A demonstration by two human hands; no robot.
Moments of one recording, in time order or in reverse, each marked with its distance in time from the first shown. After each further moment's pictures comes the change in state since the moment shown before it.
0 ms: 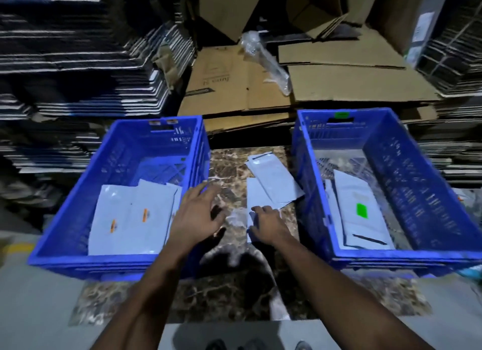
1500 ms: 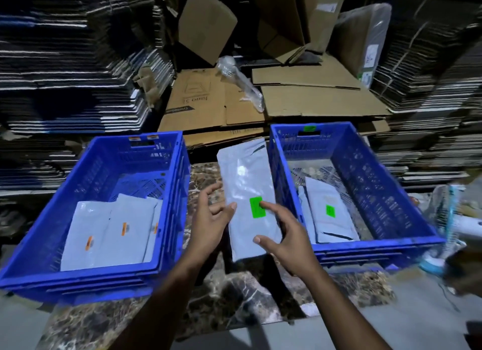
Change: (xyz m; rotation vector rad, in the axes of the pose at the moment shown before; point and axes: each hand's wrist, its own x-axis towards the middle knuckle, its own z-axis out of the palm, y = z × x) left_hand -0.031 0.114 -0.008 -1.163 0.116 -0.110; right_hand -0.162 0.008 -0.084 0.722 0.448 -0.296
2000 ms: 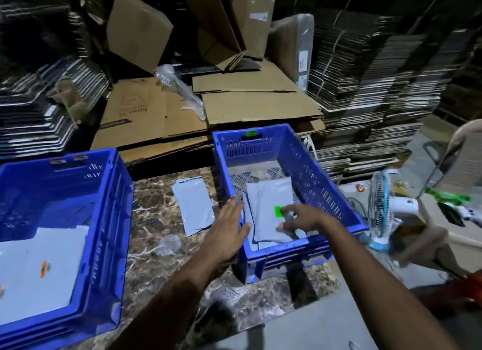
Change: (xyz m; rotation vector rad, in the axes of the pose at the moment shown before) left_hand 0.035 -0.037 0.144 0.932 -0.507 0.282; right_hand 0.045 0.088 -0.190 -0.542 -0.319 0.678
